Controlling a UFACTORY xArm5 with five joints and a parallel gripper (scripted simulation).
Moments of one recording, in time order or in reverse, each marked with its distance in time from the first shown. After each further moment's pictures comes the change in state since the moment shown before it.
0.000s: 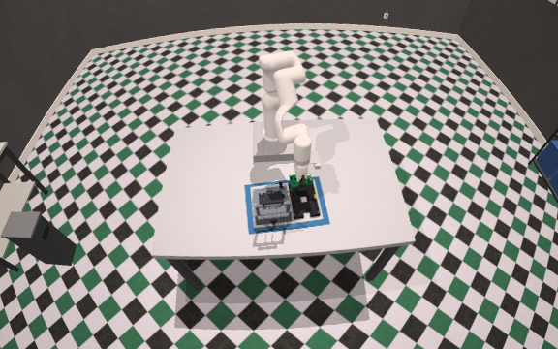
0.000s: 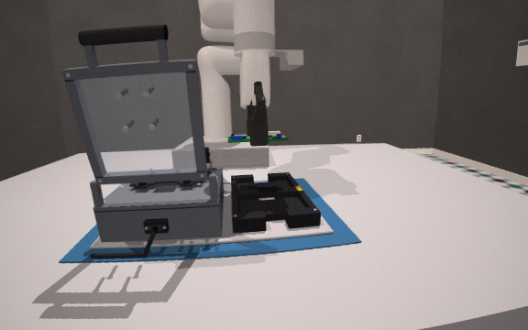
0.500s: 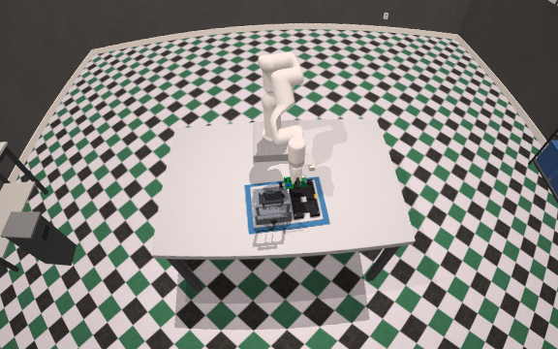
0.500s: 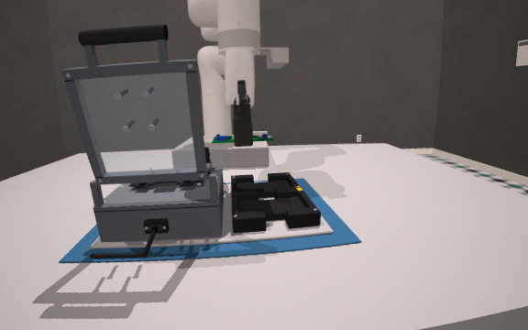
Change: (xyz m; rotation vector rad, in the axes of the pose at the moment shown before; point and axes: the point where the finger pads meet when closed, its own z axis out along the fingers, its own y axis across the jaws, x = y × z) arm -0.028 0.010 -0.002 0.000 0.000 0.000
